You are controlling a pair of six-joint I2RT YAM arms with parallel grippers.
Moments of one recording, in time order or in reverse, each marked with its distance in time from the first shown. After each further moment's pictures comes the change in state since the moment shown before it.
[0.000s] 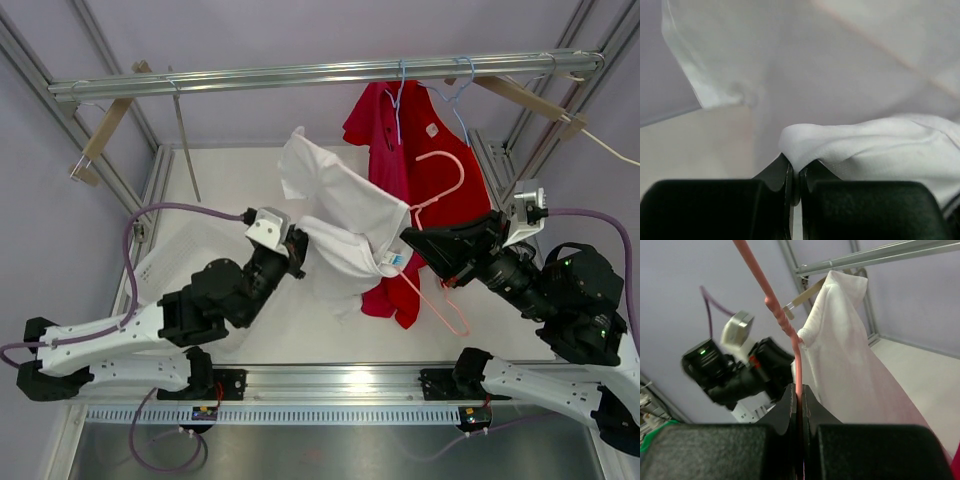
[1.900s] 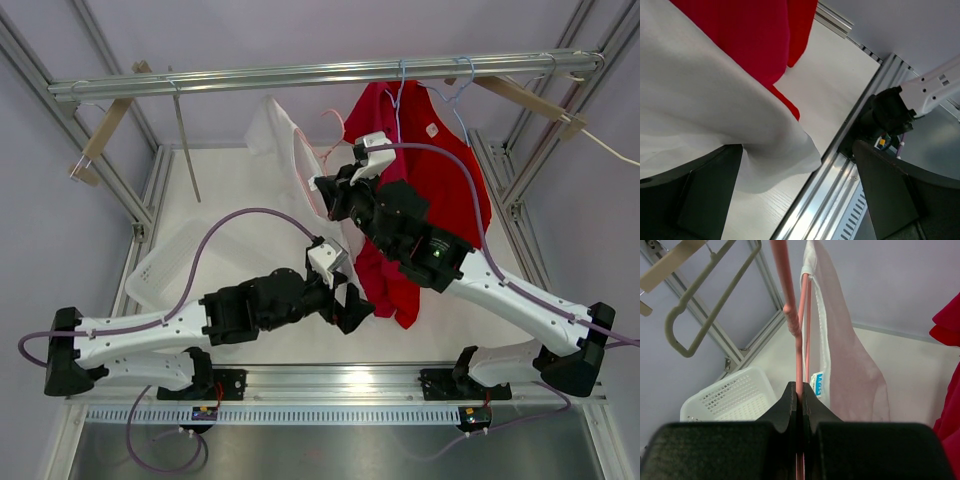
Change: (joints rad) left arm 0.079 0.152 -0.102 -0.151 0.572 -0.415; right arm -0.013 0.621 0.126 0.214 0.357 -0.122
